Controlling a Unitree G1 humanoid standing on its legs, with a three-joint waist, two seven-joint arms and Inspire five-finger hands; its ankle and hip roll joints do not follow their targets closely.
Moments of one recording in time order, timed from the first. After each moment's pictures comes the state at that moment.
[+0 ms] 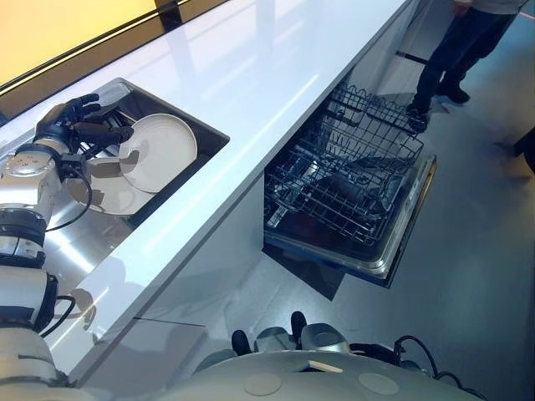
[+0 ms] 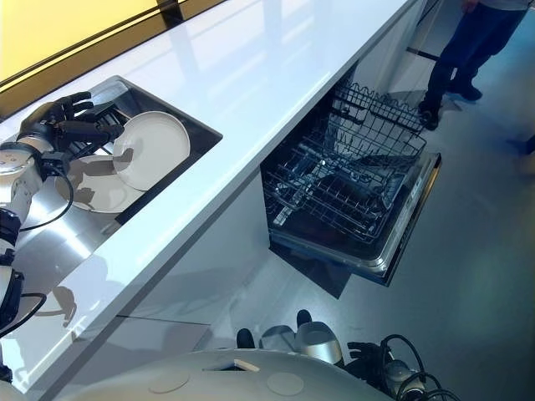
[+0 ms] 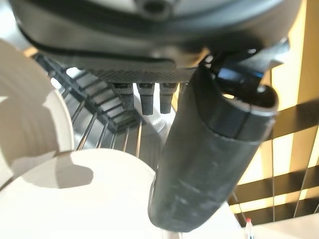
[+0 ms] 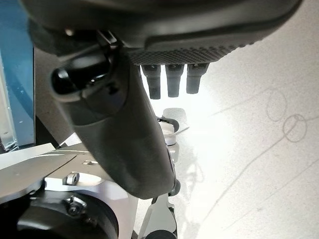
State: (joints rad) left arm -0.70 0.96 -0.27 0.88 -0.60 0.11 -0.12; right arm 0.10 -0.33 0.25 1.22 0.03 -0.05 0.16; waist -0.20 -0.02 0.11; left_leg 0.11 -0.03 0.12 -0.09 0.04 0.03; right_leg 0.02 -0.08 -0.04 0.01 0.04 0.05
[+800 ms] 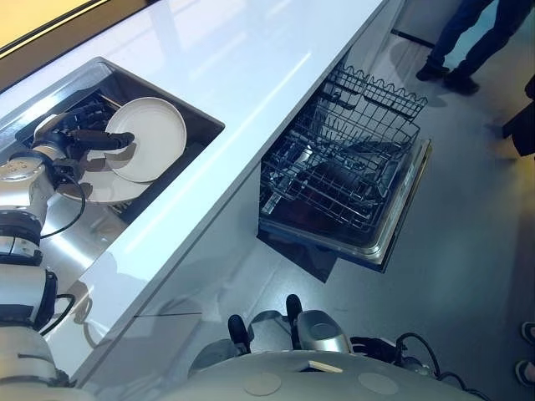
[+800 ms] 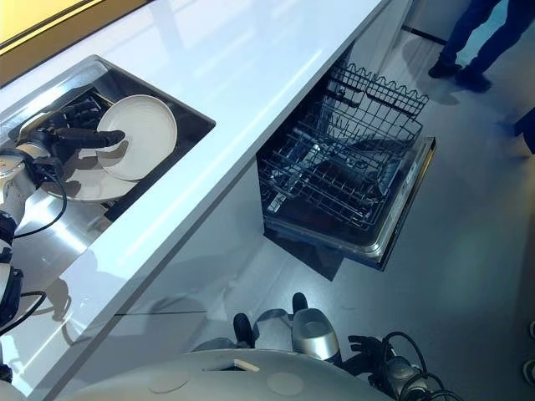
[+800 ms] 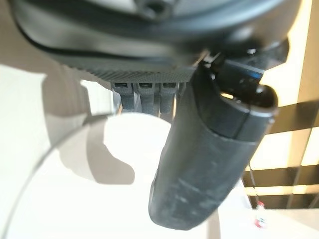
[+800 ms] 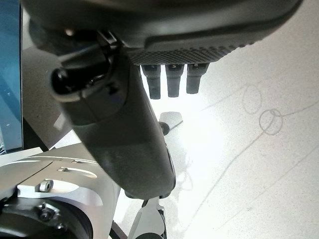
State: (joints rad) left arm -0.72 0.96 -0.24 0.96 -0.68 0.11 -0.28; right arm 0.11 -0.33 0.23 1.21 0.02 -0.08 0.16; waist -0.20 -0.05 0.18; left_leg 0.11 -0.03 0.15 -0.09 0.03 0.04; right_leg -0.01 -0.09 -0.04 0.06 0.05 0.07
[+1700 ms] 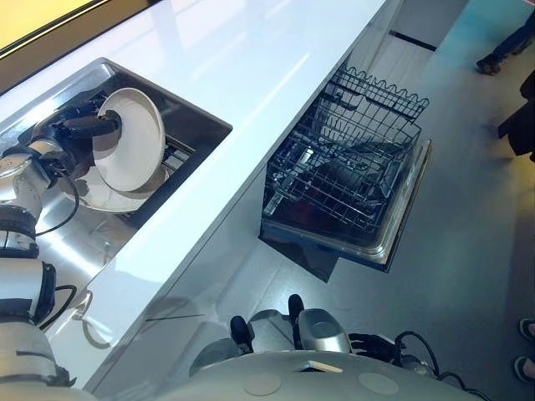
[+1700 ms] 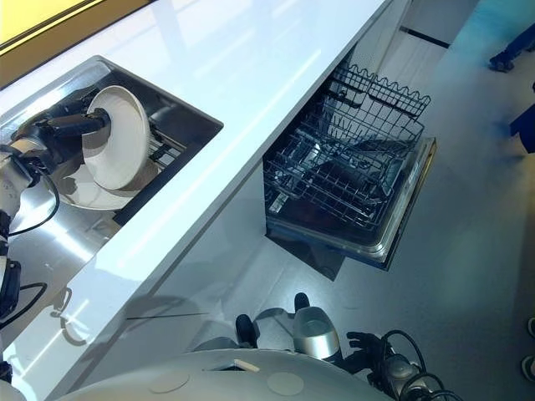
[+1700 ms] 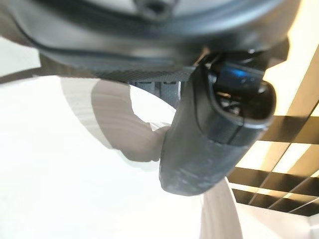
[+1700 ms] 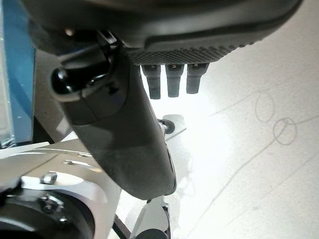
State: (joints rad) left arm -0.75 0.96 -0.18 1.02 -0.74 0.13 -0.37; right arm 0.11 -0.33 0.23 1.19 0.01 -0.11 0.16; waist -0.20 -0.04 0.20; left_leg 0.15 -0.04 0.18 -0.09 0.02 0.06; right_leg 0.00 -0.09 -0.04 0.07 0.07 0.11
